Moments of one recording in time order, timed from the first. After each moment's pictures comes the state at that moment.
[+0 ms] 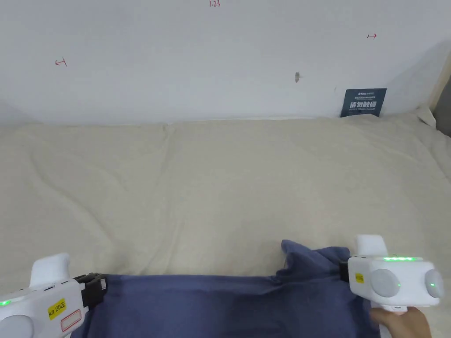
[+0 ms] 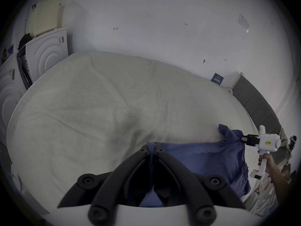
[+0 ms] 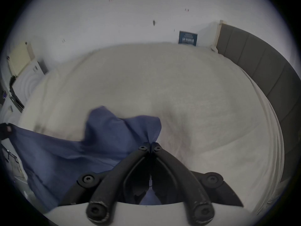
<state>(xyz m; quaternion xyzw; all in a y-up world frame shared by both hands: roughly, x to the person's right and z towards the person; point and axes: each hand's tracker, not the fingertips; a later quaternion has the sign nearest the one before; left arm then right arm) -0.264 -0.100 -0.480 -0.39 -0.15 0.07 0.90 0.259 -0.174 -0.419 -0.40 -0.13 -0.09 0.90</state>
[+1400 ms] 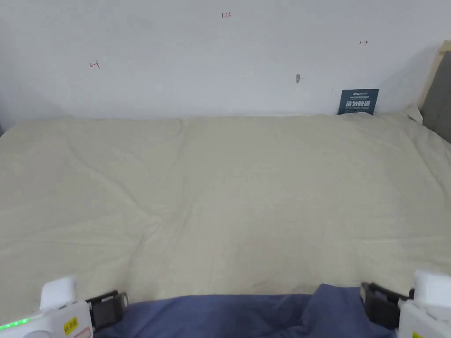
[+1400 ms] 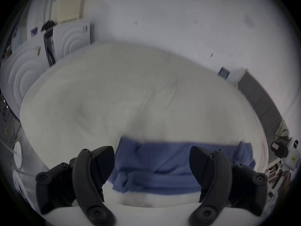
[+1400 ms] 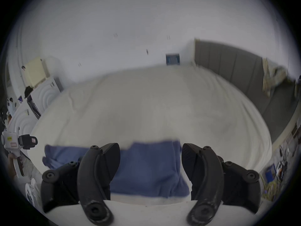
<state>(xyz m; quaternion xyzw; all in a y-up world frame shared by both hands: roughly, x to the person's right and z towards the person) -0.303 -0.095 -0.303 -0.38 -0.10 0.08 0.91 0.194 -0.087 -0.152 -0.28 -0.15 -0.11 0.94</state>
